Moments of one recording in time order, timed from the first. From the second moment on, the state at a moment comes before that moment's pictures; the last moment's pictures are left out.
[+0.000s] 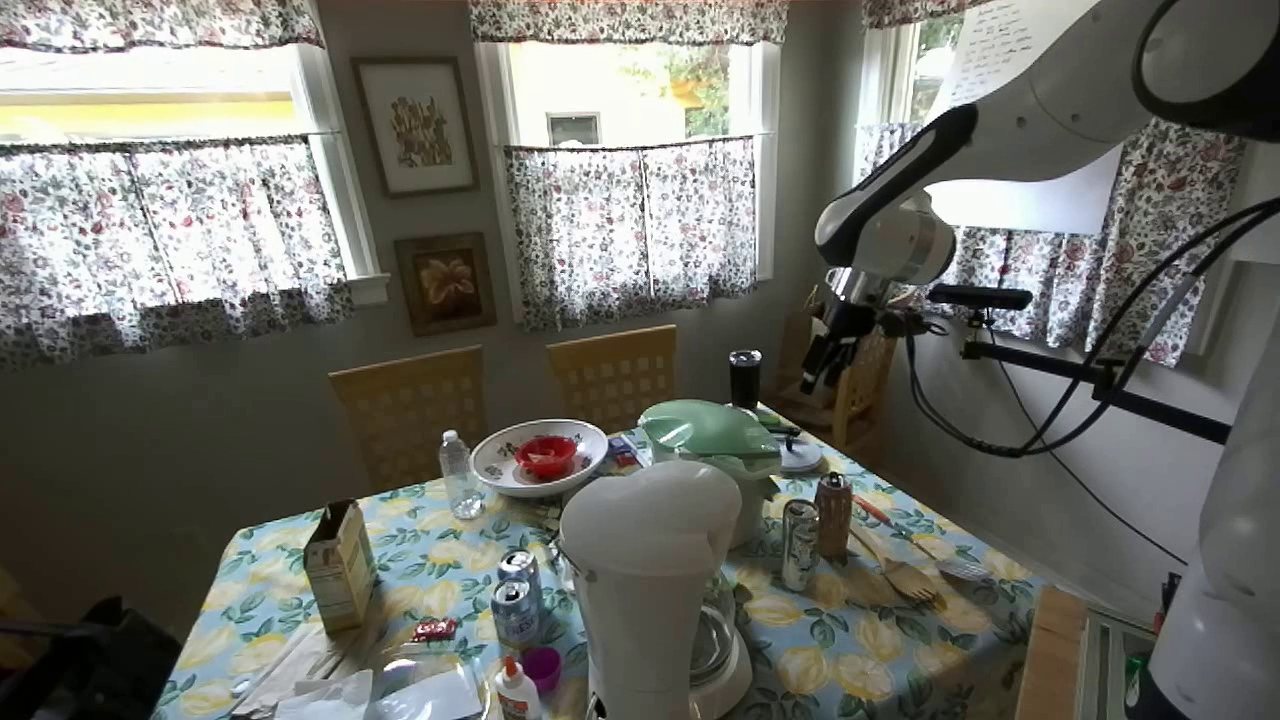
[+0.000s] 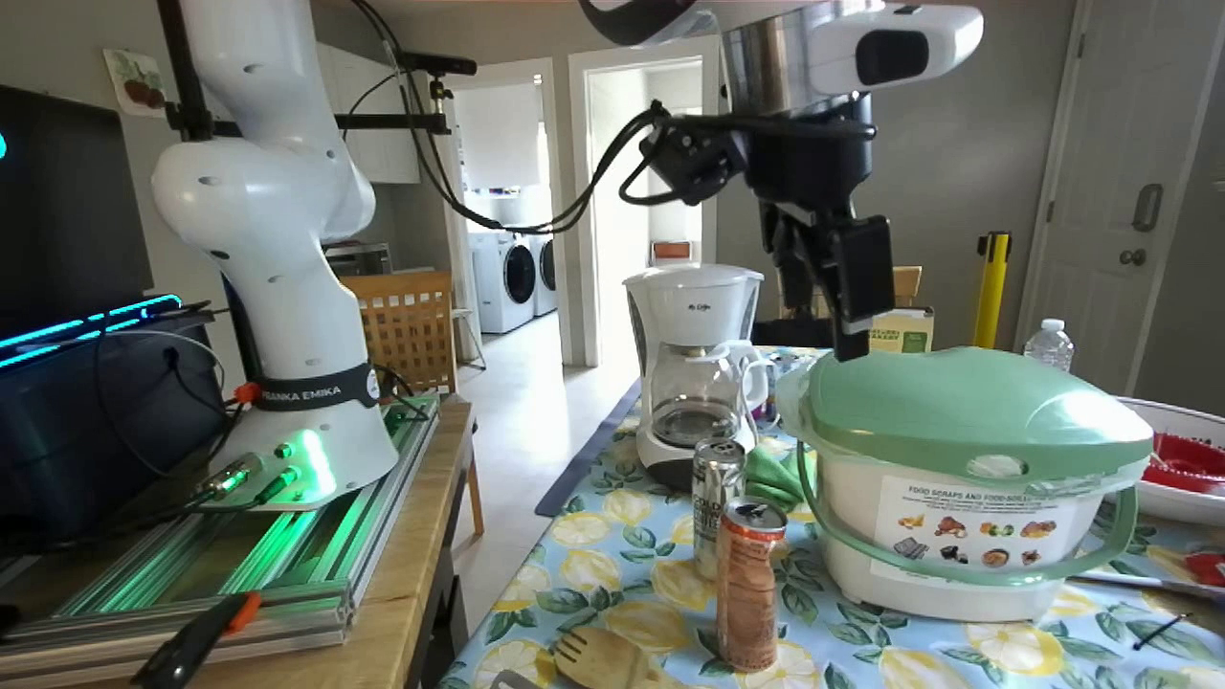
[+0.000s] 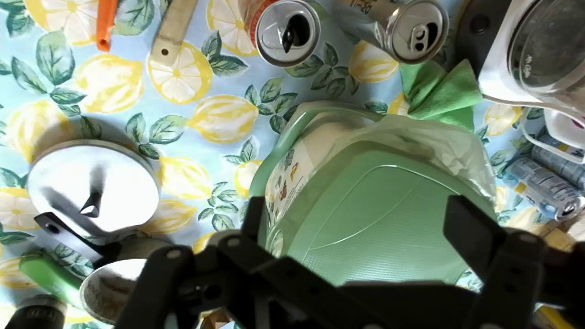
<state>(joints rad) -0.23 0.03 -0.39 -2.22 0.44 2.33 -0.81</state>
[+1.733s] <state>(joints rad) -0.40 0.27 -0.26 -2.09 0.74 2.31 -1.08</state>
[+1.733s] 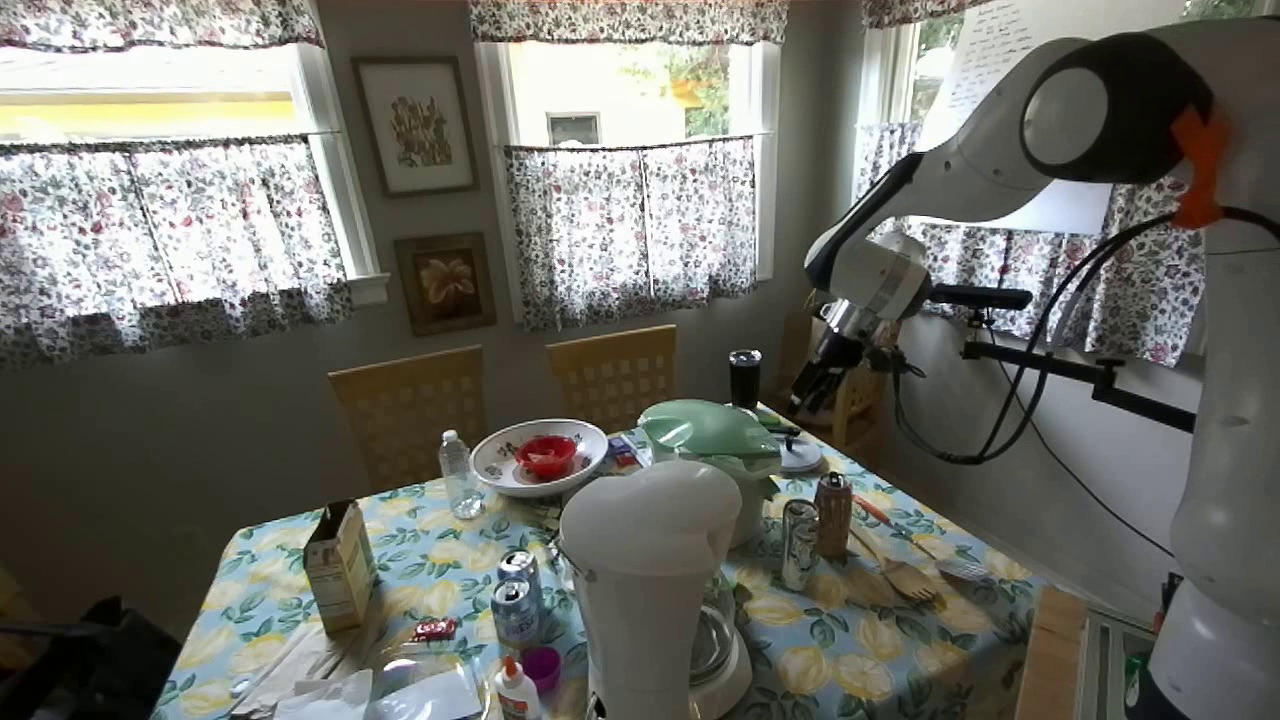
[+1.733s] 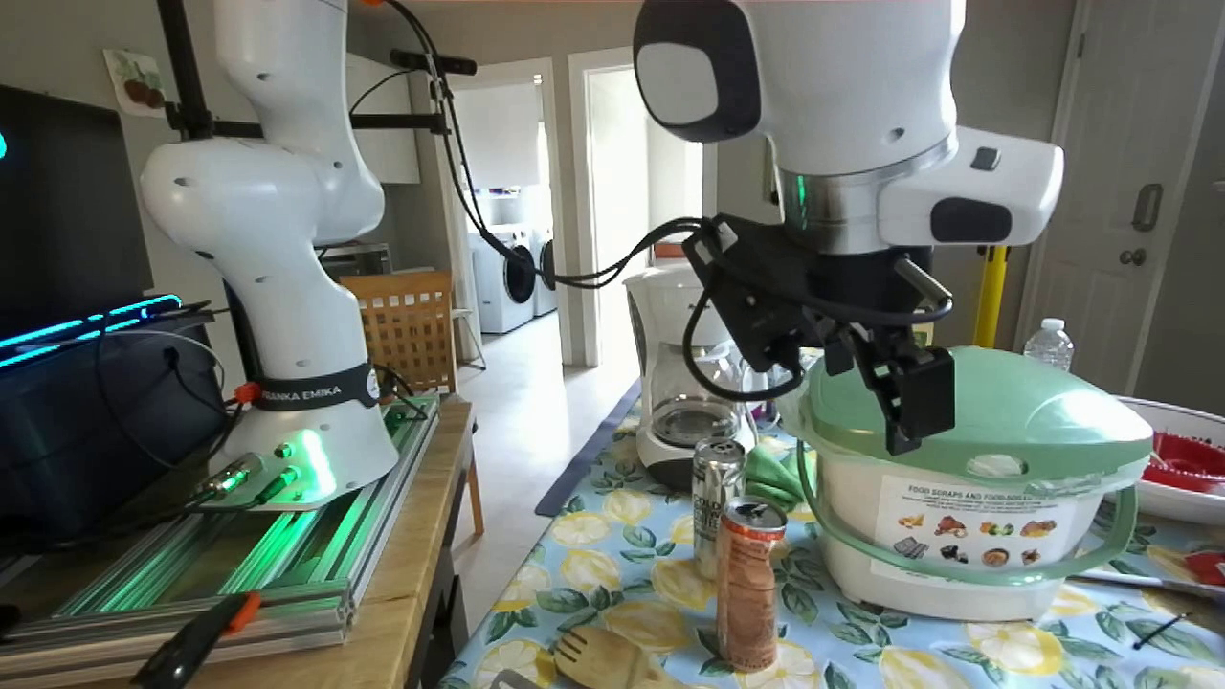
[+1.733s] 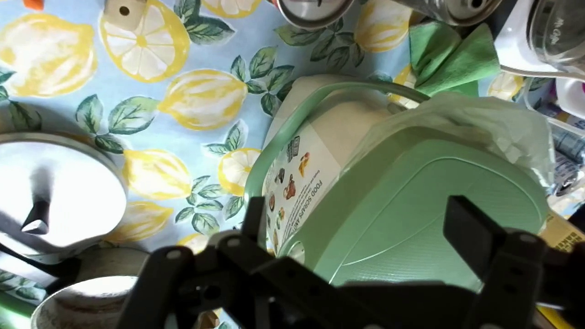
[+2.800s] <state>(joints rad) -0.47 0.48 -0.15 -1.90 0.85 2.22 -1.09</state>
